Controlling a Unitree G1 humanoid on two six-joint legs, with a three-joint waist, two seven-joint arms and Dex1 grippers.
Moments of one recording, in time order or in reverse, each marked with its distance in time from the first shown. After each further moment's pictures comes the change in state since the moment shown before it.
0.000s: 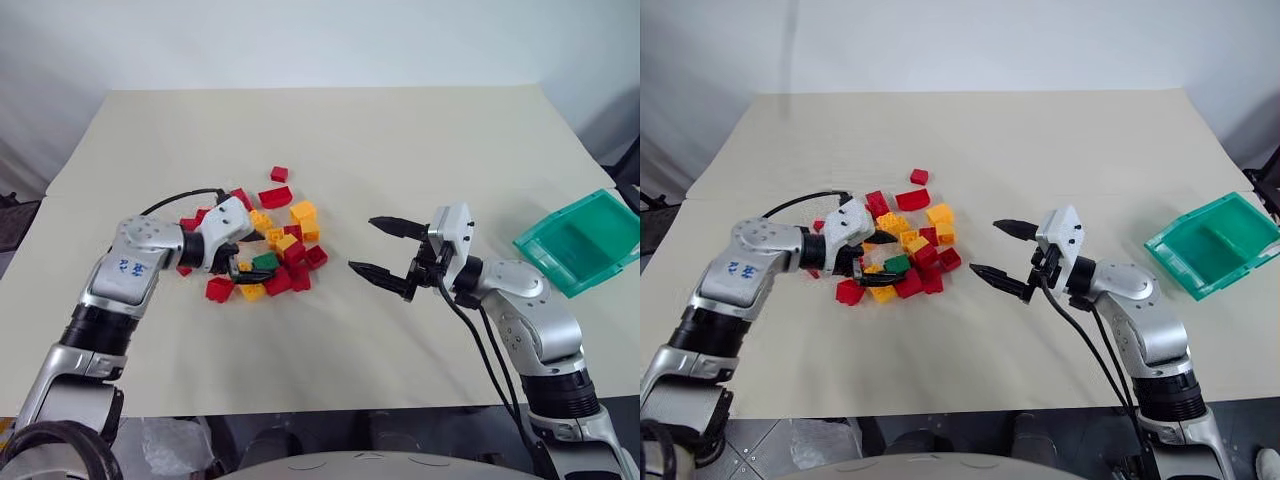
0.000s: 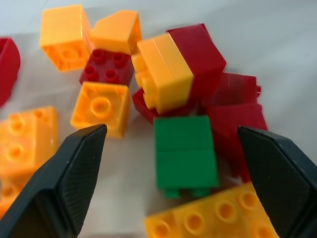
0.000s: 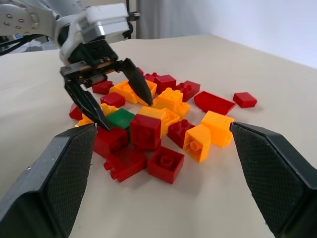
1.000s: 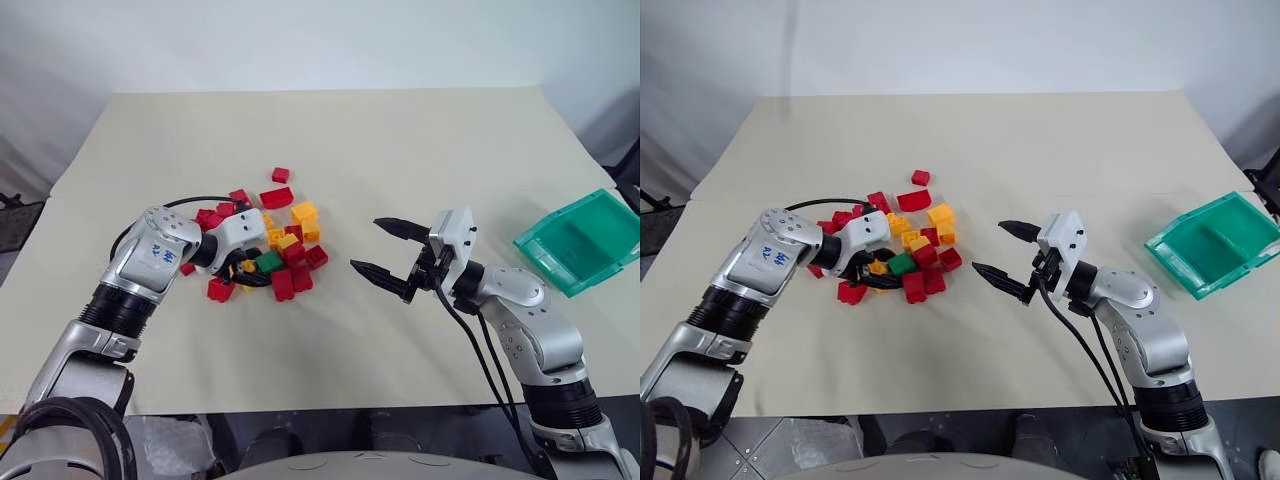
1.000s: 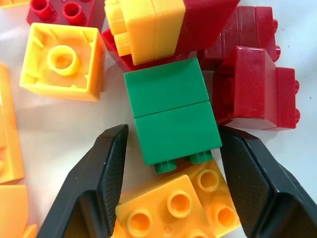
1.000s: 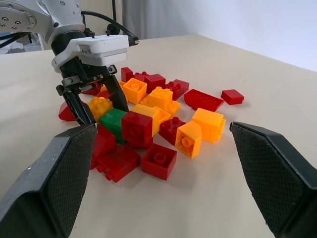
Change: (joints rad) left arm -0.072 -0.030 -0.109 0.050 0.143 0.137 -0.070; right arm 0.037 0.002 0.002 -0.022 -0.004 -0.005 -0.057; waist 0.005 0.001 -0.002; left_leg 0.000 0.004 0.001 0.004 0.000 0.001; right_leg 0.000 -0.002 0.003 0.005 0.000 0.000
